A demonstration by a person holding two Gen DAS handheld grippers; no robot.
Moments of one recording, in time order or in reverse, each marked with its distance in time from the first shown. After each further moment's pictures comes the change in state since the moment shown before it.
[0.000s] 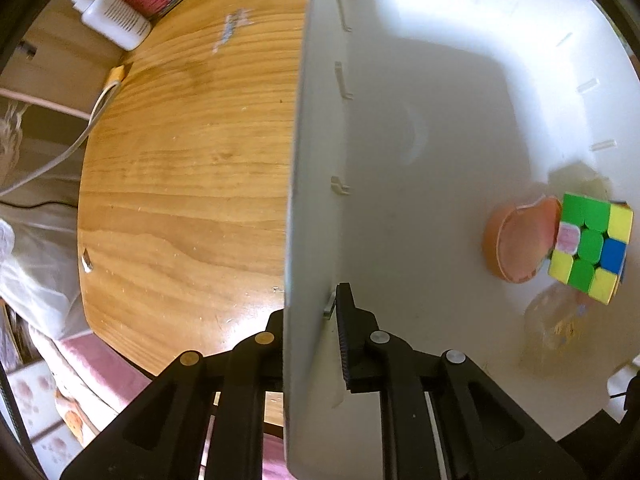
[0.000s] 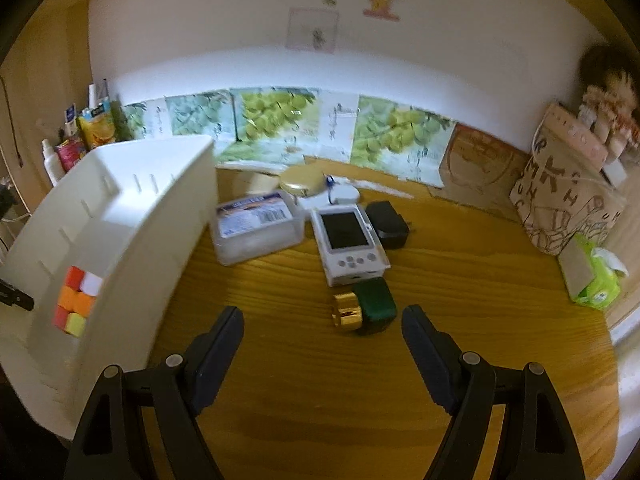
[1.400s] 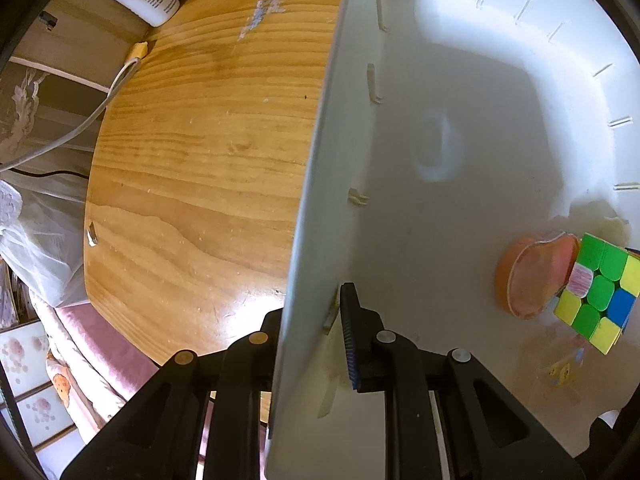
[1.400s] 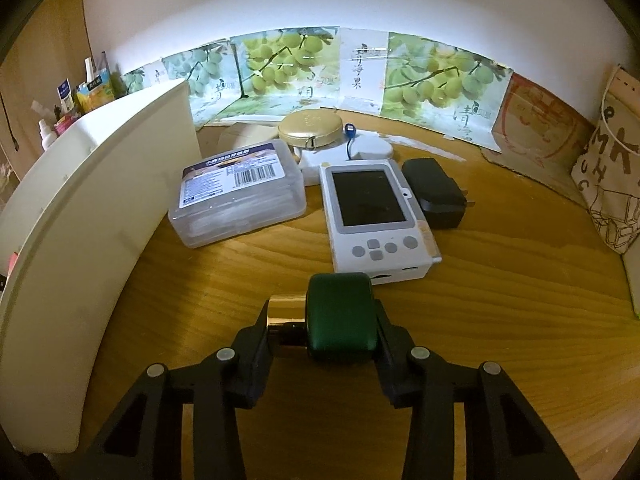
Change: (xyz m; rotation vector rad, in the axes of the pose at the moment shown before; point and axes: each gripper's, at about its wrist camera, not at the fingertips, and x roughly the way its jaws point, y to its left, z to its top) left arm 0.009 0.008 0.009 -0.111 0.030 0.043; right arm 0.084 -0.011 0.001 -0.029 0.094 0.135
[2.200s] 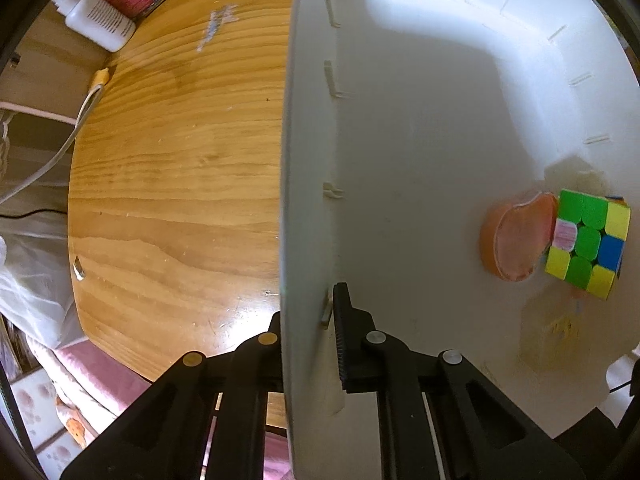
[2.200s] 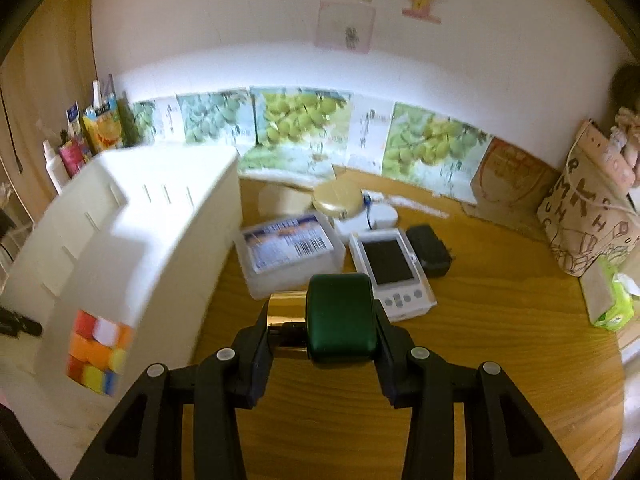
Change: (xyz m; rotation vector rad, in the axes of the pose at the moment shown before) left arm -0.007 -0.002 -0.004 0.156 -0.003 -0.079; right arm -0.065 0.057 0.028 0.011 -0.095 -0.107
